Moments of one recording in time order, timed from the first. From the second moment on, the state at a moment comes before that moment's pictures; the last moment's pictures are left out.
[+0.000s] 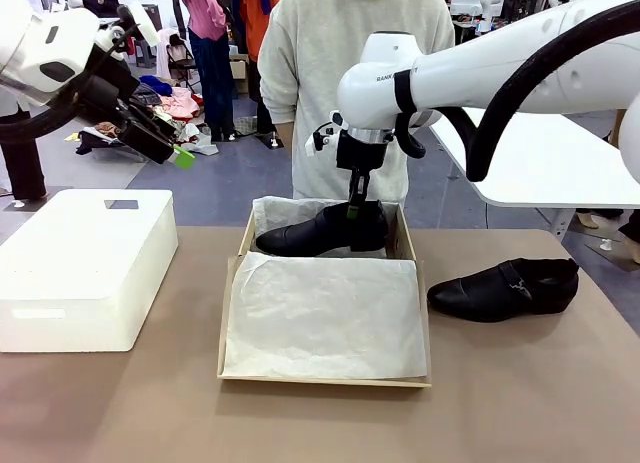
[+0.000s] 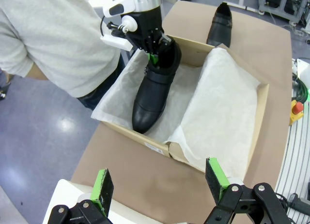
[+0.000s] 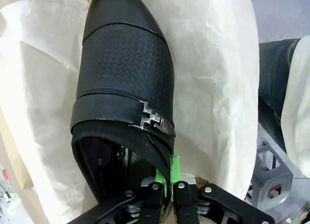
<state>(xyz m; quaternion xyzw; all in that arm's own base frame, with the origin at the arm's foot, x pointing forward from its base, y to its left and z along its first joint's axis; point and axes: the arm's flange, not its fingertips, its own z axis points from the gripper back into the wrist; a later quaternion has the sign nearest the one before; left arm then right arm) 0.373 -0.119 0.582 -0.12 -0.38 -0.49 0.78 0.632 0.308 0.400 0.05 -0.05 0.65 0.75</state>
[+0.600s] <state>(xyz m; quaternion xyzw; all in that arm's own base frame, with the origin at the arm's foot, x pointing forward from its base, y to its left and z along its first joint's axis) 0.373 -0.119 0.582 -0.12 -0.38 -0.49 0.78 0.634 0.307 0.370 0.06 -0.04 0.65 0.75</state>
